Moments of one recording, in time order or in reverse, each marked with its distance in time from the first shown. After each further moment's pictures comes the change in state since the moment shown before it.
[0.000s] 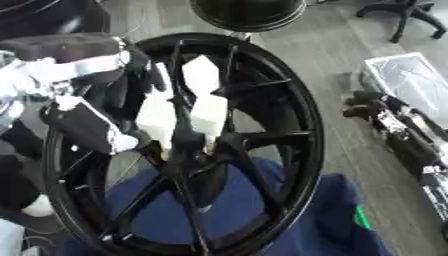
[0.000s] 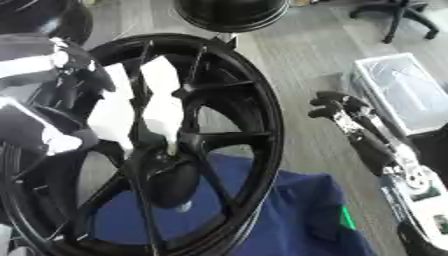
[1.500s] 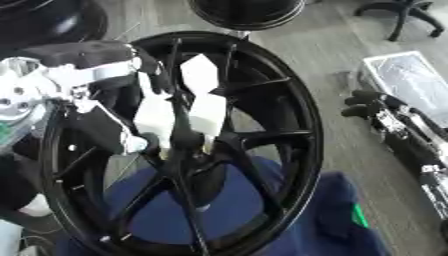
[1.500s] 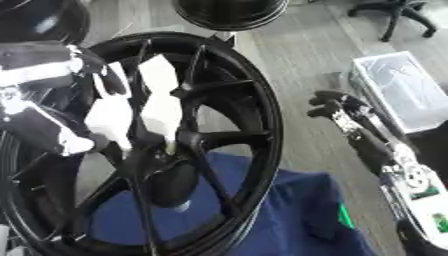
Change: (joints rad) left arm 0.009 -0.047 -0.007 0.055 -0.044 -0.009 -0.009; right arm -0.008 0.000 0.001 0.005 0.001 0.001 0.010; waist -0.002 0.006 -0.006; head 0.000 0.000
